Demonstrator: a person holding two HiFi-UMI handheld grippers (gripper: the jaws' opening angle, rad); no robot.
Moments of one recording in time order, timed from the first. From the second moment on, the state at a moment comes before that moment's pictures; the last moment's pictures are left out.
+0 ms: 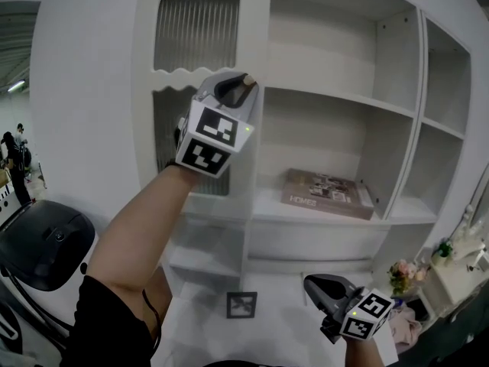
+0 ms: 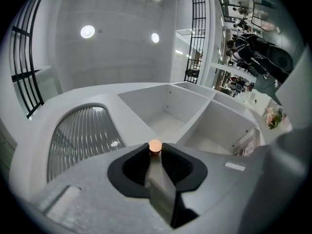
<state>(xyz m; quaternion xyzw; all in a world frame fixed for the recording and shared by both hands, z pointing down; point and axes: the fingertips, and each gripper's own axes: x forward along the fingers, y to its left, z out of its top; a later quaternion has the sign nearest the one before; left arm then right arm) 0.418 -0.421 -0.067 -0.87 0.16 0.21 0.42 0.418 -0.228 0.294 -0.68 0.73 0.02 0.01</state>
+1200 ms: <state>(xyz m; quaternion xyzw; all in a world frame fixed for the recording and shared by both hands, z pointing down) 0.382 -0.403 -0.069 -0.89 0.11 0.22 0.38 0.385 -0.223 0.315 -0.68 0.73 0.00 0.02</state>
